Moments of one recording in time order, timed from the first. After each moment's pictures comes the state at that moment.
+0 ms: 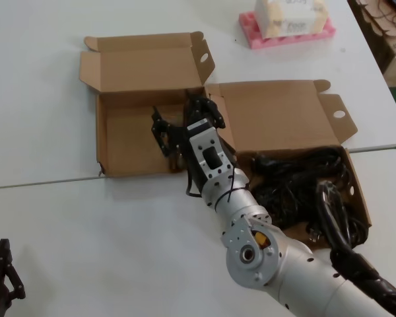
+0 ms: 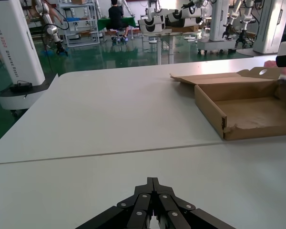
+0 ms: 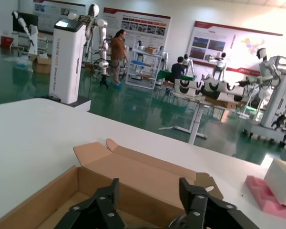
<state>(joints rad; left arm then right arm) 0.00 -0.30 1.60 -1.60 -1.80 0.00 0.00 0.96 0.10 -2.58 0.79 1.56 0.45 0.45</state>
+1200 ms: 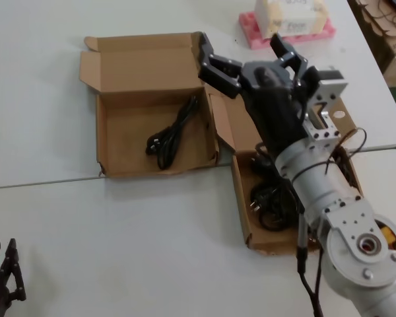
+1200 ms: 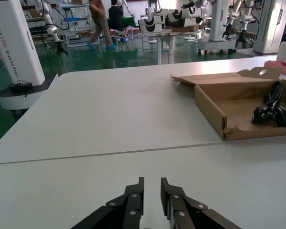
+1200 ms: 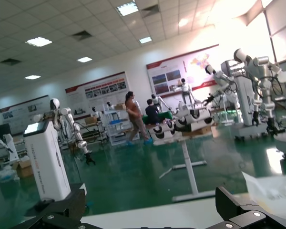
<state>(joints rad) 0.00 -0.30 1.60 -1.60 -1.80 0.00 0.00 0.64 0.22 -1.96 1.45 1.60 0.16 0.45</state>
